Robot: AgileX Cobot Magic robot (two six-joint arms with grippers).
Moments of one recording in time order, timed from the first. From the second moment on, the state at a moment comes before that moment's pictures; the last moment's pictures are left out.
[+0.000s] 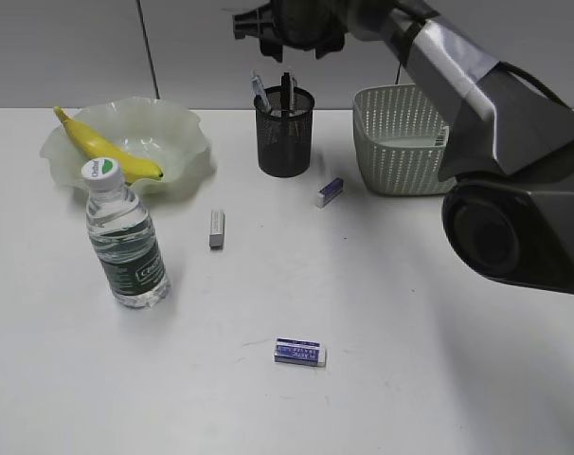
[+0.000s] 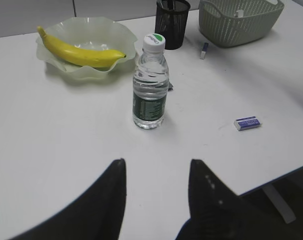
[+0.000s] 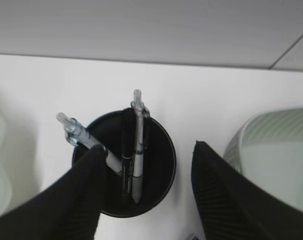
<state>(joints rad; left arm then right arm) -0.54 -0.01 -0.54 0.07 1.06 -0.17 0.64 2.69 -2.90 -0.39 1.20 0.54</state>
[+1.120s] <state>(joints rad) -0.54 -0.01 -0.54 0.07 1.06 -0.17 0.65 1.99 -2.67 -0.19 1.22 0.14</state>
